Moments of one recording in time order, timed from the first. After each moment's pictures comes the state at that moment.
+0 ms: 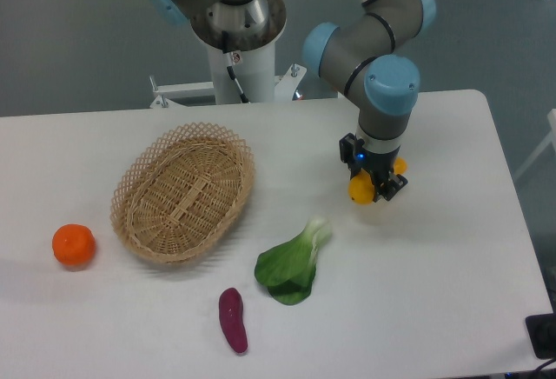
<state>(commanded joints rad) 2.69 -1.87 -1.92 -0.87 1.56 1.60</state>
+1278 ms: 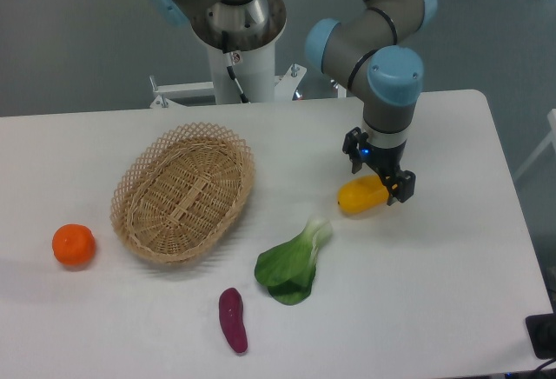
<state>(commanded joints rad) 2.69 -1.89 -1.83 -0.84 1.55 1.61</state>
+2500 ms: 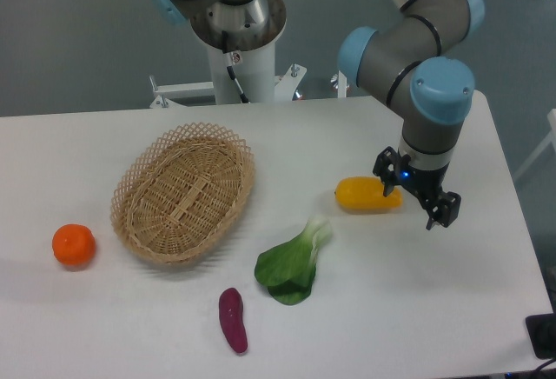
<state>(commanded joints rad) 2.66 -1.99 -1.55 -1.08 1.55 1.49</state>
